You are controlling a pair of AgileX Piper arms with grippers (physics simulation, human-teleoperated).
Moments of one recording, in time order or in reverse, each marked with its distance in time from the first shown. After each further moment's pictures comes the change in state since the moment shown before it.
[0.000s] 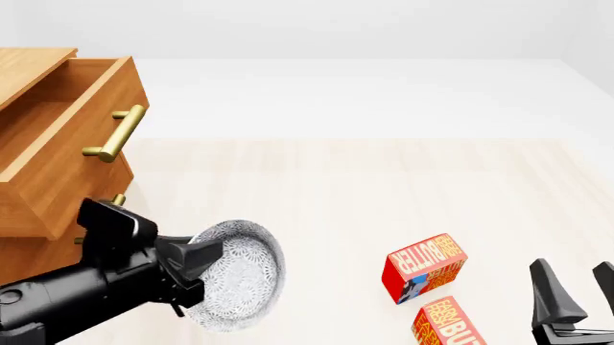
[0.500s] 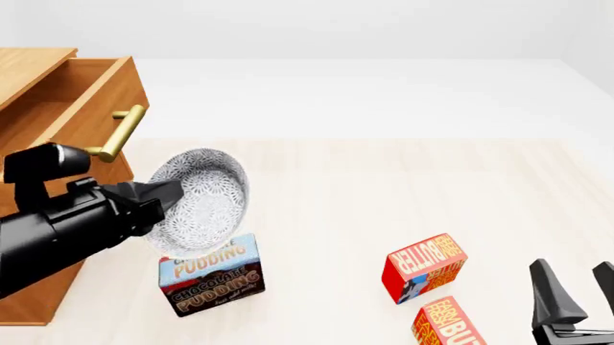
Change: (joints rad) left arm 0.188 -0.038 -0.166 0.100 -0.161; right arm 0.003 -0.005 0.000 0.001 -0.001
